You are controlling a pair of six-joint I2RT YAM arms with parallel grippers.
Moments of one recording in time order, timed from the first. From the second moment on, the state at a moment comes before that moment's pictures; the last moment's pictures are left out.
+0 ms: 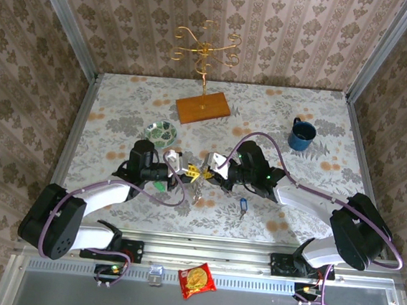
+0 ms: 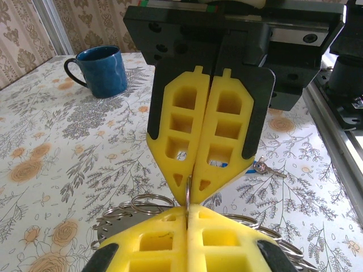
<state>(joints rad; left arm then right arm) -0.51 1.27 0.43 0.47 0.94 0.41 0.69 1.42 0.77 0.06 -0.51 -0.49</state>
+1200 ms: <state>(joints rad) -0.51 1.31 0.43 0.52 0.94 0.39 0.68 1.45 0.78 0.07 -0.55 -0.44</state>
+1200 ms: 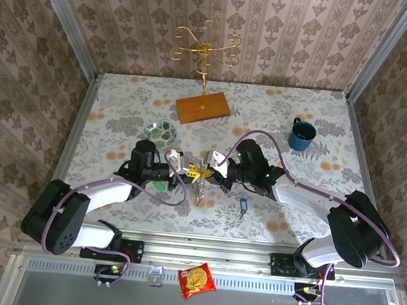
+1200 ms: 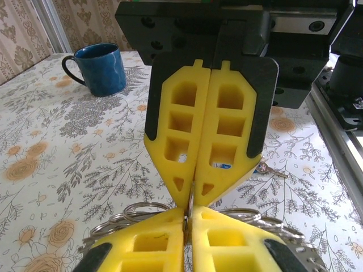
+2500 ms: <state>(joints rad) -0.55 1.26 0.46 0.43 0.86 0.42 0.74 1.35 0.78 -0.80 -0.05 0.76</state>
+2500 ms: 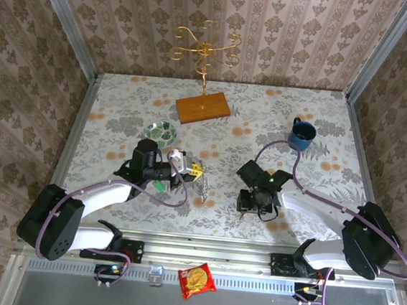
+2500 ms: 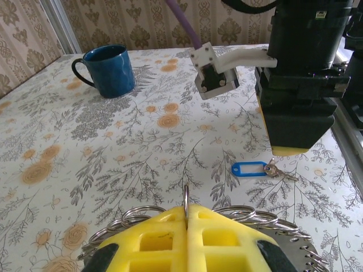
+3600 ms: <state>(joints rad) -0.56 1.26 0.49 0.39 0.85 0.43 0.79 1.58 0.90 -0.83 0.08 0.57</state>
